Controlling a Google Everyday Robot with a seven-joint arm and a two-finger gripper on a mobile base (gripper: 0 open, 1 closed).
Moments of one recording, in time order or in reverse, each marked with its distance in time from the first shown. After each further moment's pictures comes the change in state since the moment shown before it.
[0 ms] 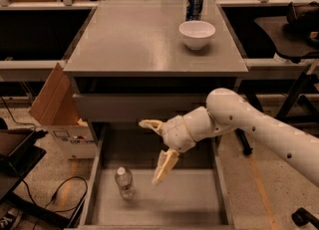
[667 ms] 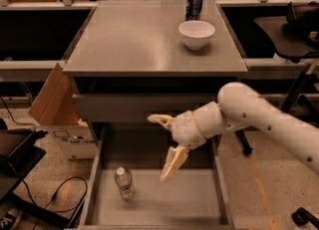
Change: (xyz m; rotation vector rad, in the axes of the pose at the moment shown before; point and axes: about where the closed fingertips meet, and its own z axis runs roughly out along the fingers) arm -0.005 0.003 -0.030 0.056 0.052 -0.007
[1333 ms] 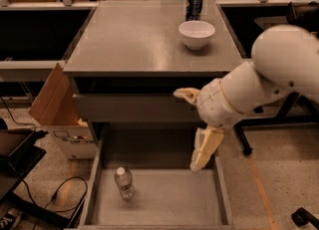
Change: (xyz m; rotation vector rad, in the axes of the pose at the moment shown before) arm -0.061 0.026 -0.116 0.115 0.388 -0.051
